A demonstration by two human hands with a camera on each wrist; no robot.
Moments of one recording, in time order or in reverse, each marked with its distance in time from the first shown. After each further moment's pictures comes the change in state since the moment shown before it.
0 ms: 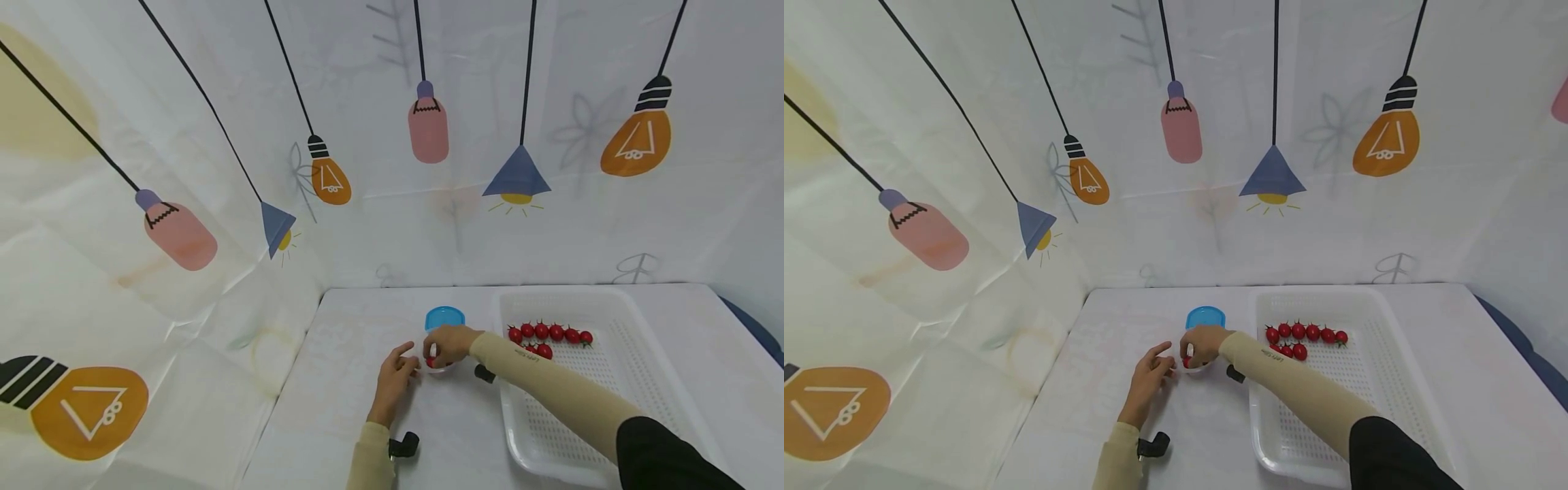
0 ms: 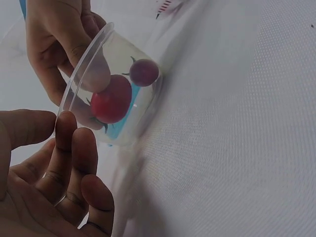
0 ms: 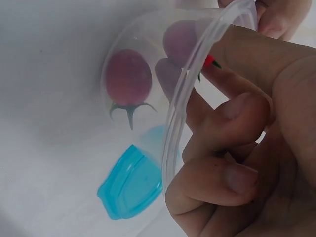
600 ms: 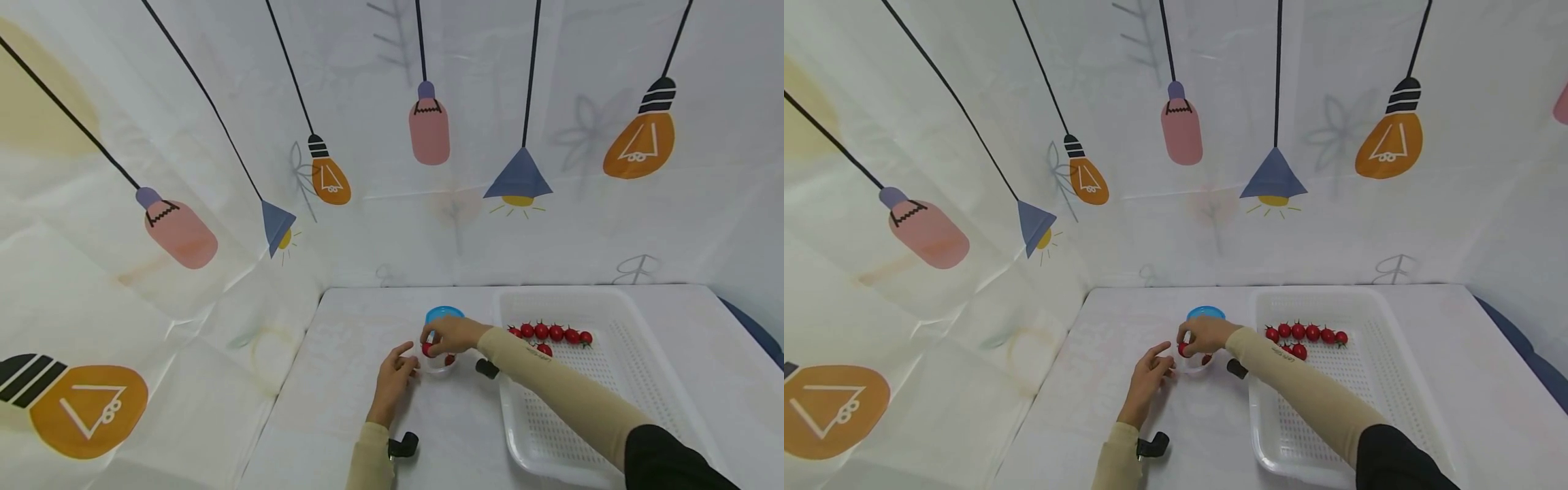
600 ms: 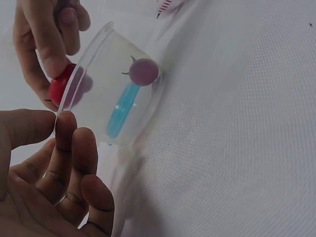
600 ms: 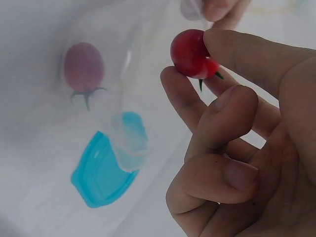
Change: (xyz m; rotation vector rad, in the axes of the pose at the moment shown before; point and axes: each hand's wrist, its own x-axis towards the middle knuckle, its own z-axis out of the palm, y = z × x) left_hand -0.023 0.046 -0.007 -0.018 -0.044 -0.010; right_hand -0.013 -0.003 -0.024 0.093 0.054 -0.041
